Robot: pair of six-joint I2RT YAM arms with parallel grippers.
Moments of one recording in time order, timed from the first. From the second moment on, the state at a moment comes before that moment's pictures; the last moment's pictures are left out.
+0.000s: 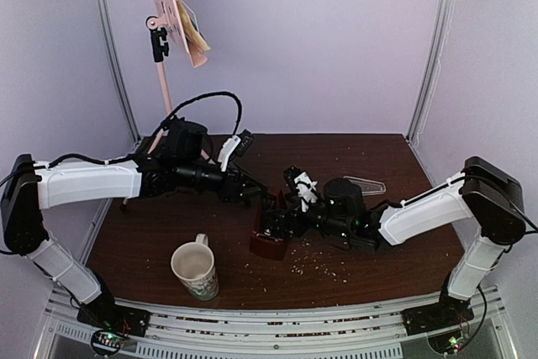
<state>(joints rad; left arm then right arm) -0.75 1.52 1.04 0.00 0.53 -0.12 0.96 1.70 0.75 0.68 0.04 0.19</state>
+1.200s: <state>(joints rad) -0.75 1.52 1.04 0.00 0.53 -0.12 0.92 1.76 0.80 0.68 -0.09 0.26</state>
